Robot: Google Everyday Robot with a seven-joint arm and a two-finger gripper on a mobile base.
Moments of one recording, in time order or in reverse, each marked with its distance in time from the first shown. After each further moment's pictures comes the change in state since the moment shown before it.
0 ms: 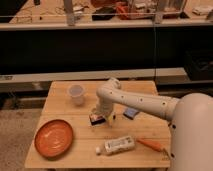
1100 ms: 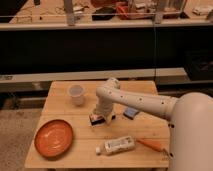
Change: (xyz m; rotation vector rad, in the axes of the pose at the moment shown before) arm 0.004 -0.004 -0.002 0.000 0.014 0.012
